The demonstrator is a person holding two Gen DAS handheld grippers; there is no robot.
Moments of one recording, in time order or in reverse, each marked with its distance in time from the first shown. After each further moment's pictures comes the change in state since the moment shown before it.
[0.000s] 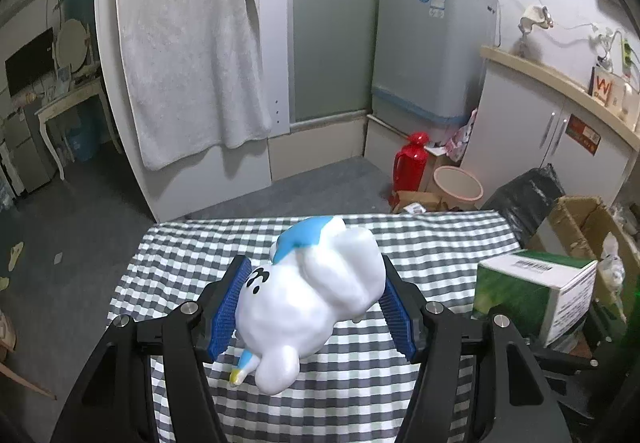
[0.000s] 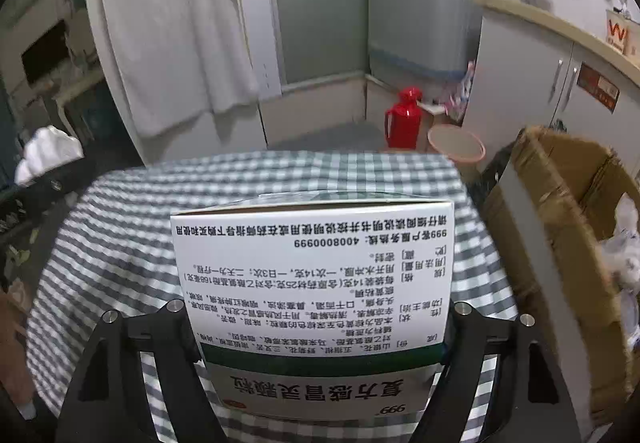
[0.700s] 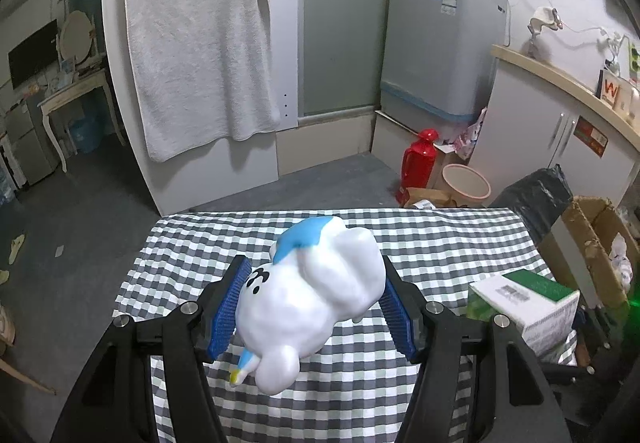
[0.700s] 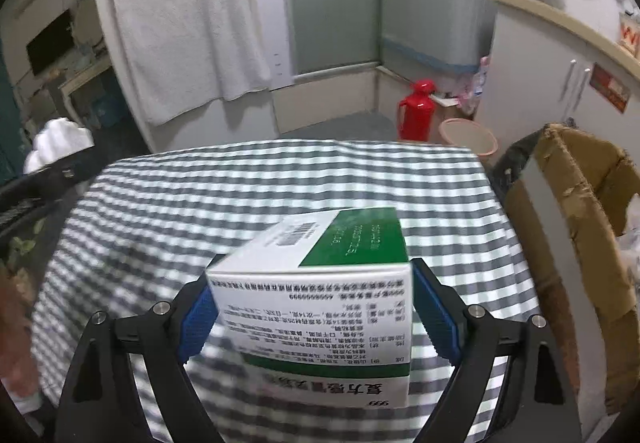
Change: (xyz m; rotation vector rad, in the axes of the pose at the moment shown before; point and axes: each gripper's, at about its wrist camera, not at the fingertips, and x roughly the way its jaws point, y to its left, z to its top) left arm 0.022 0.025 -0.007 -0.016 0.030 0.012; right arm 0.022 0.031 -0.006 -0.027 0.064 -0.019
